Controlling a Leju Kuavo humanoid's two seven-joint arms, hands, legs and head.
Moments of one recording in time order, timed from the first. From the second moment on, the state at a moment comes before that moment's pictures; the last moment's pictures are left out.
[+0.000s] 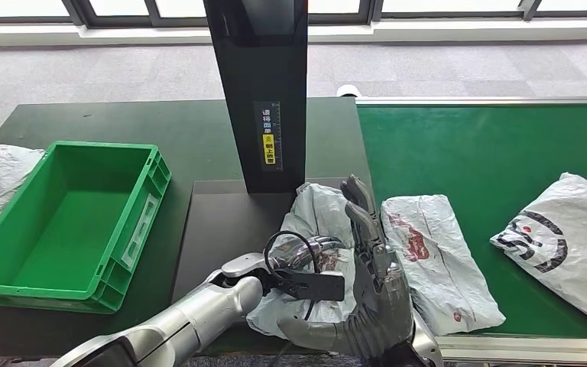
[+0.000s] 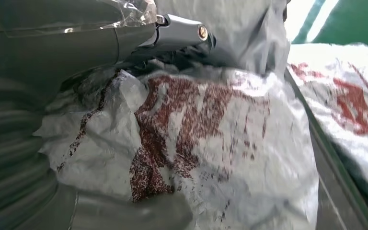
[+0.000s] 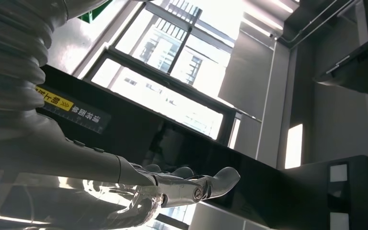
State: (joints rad) left arm -0.66 -0.23 -0.78 -0.63 -0.75 -0.11 -0.08; right arm -0.14 -0.10 0.78 -1.91 0.11 -0.36 -0.52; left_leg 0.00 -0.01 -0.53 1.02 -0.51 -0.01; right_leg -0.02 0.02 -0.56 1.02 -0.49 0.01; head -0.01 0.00
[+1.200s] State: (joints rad) left arm -0.56 -0.17 -0.63 -0.82 -0.64 0.20 -0.20; right arm -0.31 -0.23 0.88 -1.81 -0.14 -0.66 -0.61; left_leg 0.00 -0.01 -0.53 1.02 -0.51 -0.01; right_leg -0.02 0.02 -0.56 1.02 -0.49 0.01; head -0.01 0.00
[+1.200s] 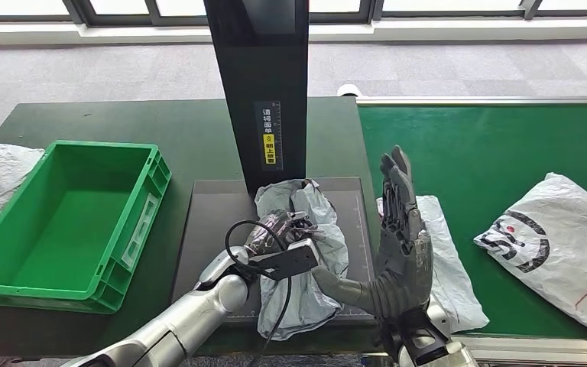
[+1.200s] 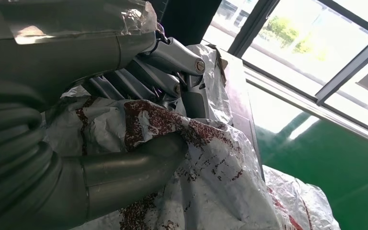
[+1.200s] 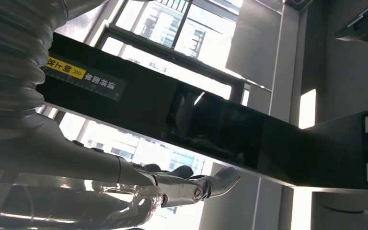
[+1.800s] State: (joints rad) left arm -0.52 -0.03 -0.46 -1.07 -0.68 0.38 -0.17; right arm -0.29 -0.28 0.90 -1.80 -0.15 -0.70 -0.63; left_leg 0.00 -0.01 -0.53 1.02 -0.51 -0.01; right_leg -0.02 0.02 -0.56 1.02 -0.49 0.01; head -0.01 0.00
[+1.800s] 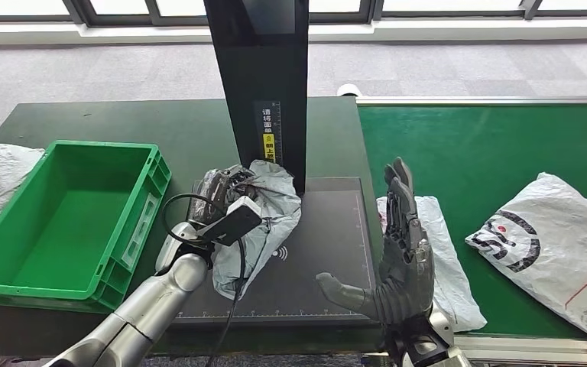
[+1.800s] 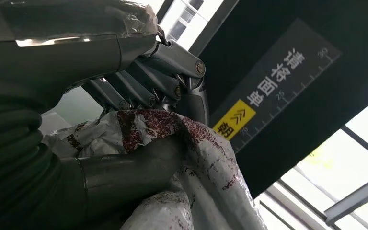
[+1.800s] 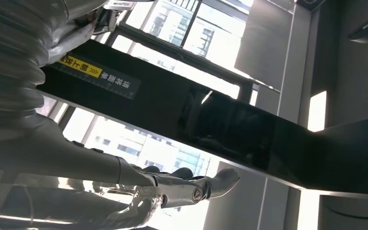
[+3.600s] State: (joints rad) left arm -0.53 0.24 0.40 -1.20 -1.27 0.41 0.14; right arm -0.61 -0.32 1.09 -1.69 -0.39 -0.65 -0.52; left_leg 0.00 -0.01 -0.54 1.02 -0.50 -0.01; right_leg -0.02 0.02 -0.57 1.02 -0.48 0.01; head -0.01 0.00
